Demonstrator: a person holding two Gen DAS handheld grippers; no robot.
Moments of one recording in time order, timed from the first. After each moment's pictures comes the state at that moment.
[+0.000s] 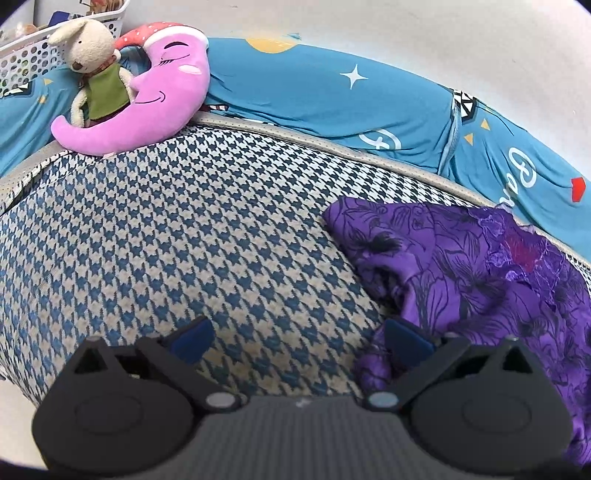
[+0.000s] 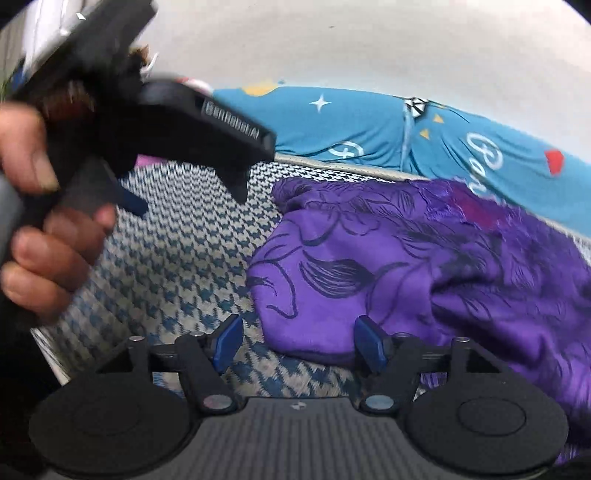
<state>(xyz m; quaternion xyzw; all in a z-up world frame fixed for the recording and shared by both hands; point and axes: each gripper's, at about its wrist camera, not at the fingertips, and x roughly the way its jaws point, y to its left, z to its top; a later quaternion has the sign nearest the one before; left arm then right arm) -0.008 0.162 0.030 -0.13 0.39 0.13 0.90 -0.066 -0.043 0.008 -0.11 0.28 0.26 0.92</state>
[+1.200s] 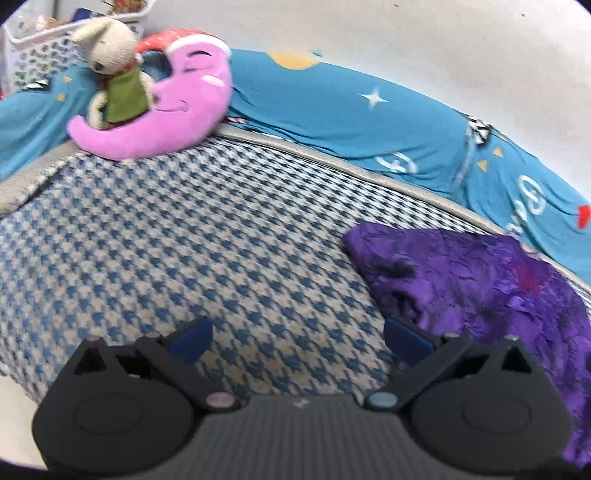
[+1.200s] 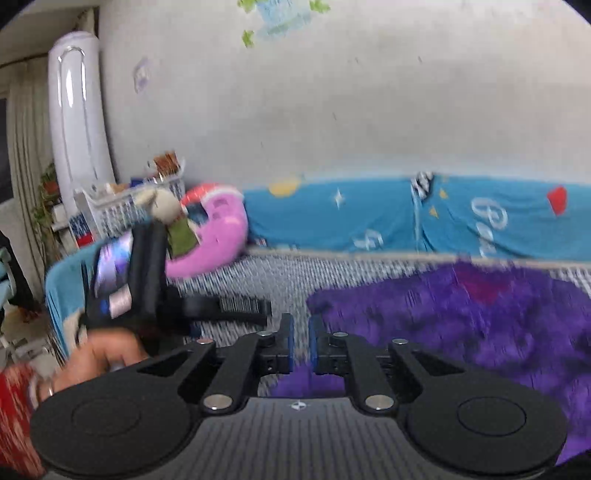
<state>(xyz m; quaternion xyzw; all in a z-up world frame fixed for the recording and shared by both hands) -0.013 0.178 0.038 -0.16 0.37 0.13 0.91 -0.075 -0.100 0.114 0.01 0.22 0.34 0.92</state>
